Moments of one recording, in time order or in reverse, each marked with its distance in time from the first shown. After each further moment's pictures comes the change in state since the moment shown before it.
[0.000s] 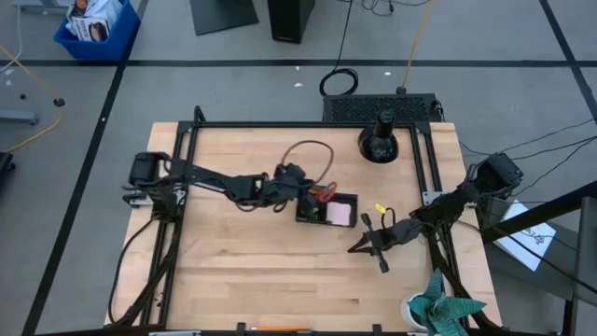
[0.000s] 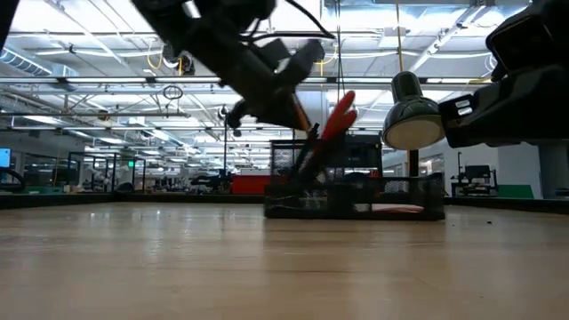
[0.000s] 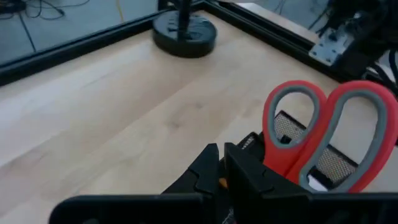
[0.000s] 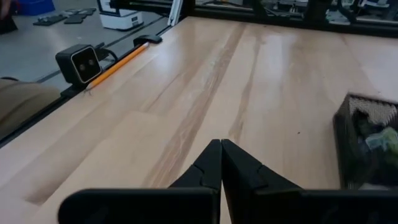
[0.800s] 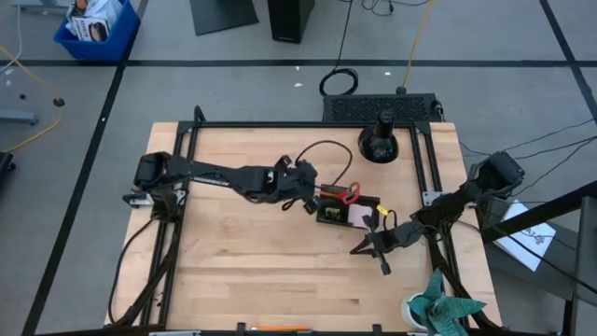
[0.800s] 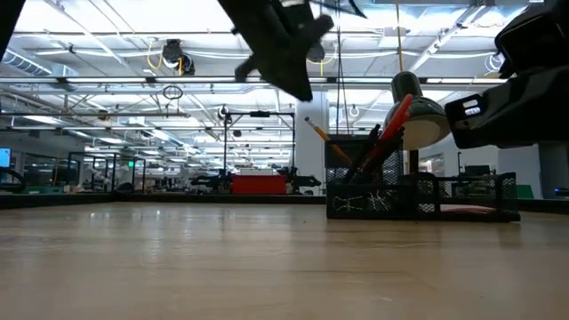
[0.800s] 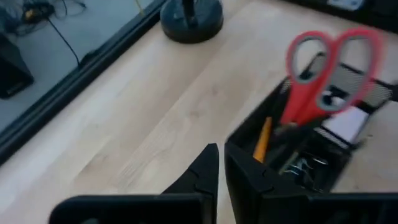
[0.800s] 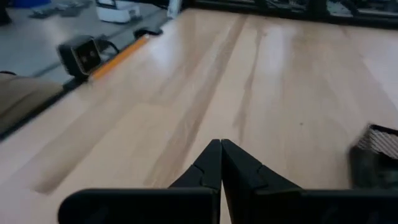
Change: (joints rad) left arm -0.036 0.049 0.429 -0.654 -0.051 0.094; right arm 0.038 -0.022 0.000 -0.049 0.042 0.018
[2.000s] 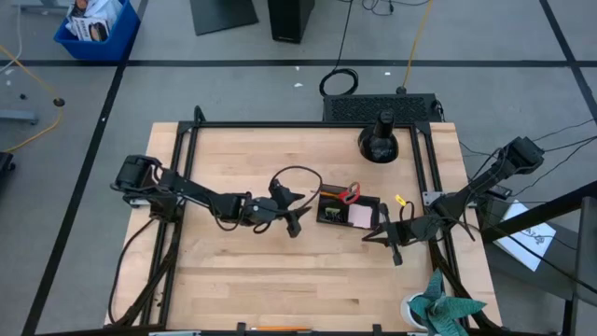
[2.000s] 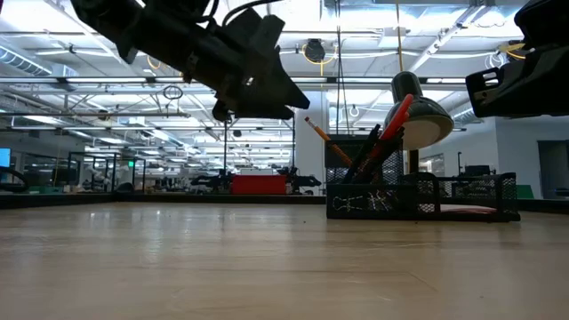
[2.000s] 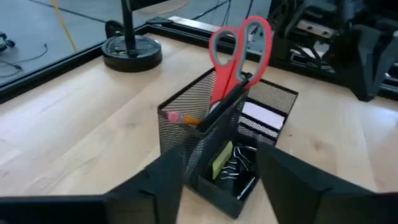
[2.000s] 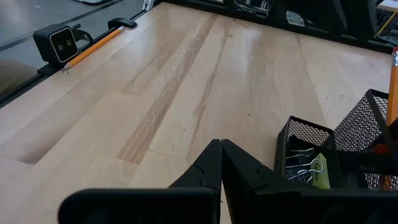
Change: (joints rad) left arm -0.132 -0.131 -0.652 0.965 0.015 0.100; right arm 0.061 -0.549 -0.004 -0.609 0.167 -0.042
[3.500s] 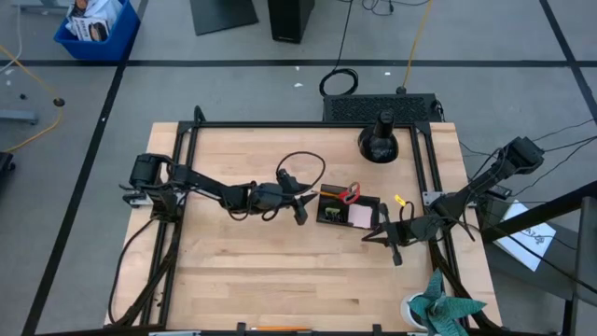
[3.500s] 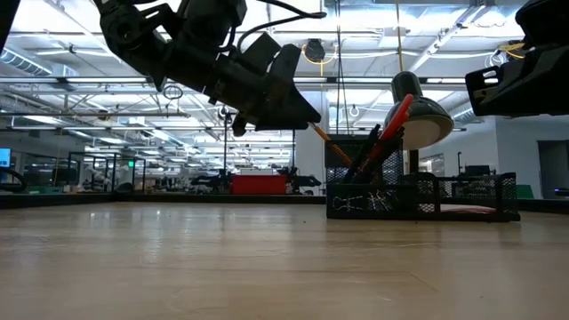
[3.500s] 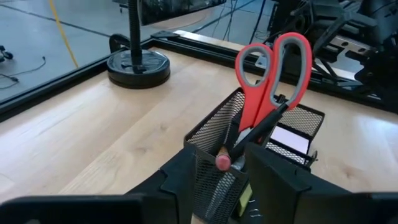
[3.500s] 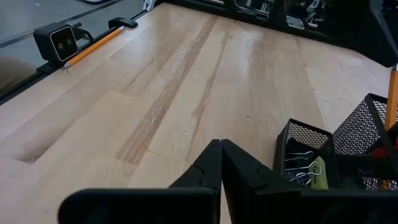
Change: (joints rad) left arm 0.132 0.097 0.011 0.173 0.114 0.077; right arm 0.000 0.005 0.000 0.010 0.001 -0.019
